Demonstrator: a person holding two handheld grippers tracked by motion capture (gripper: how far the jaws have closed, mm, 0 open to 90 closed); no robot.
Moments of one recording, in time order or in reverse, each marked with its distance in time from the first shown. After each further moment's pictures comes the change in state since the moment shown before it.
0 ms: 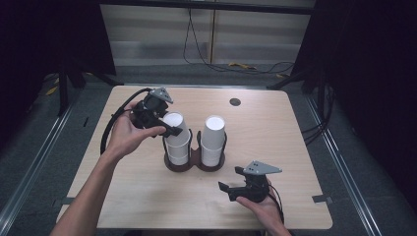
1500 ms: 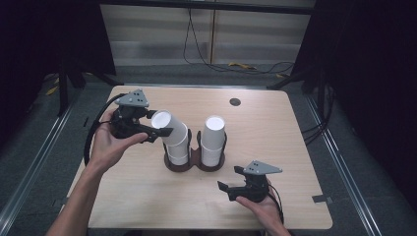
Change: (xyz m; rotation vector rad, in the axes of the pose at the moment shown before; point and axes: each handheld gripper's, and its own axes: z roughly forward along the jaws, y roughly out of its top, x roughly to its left) left arm -0.016 -0.037 -0.039 -0.269 0.002 -0.020; right arm 0.003 0.002 -0.001 -0.019 0.011 0.004
